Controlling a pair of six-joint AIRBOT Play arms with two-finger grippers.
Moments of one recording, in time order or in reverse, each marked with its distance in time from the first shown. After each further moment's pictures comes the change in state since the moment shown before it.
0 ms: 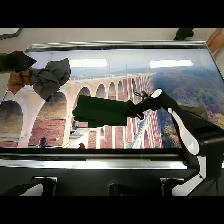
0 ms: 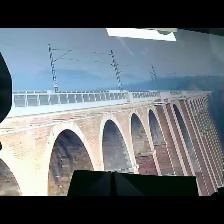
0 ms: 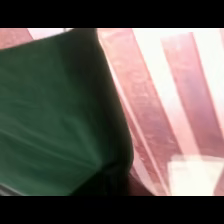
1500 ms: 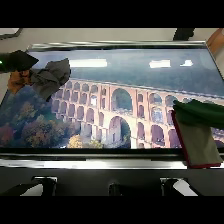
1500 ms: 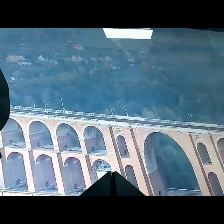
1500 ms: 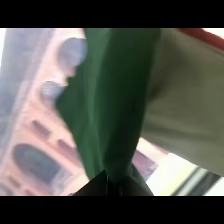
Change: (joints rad) left arm -0.021 -0.006 0.000 0.002 0.020 0.051; right arm -1.137 0.646 0.214 -0.395 0.623 0.221
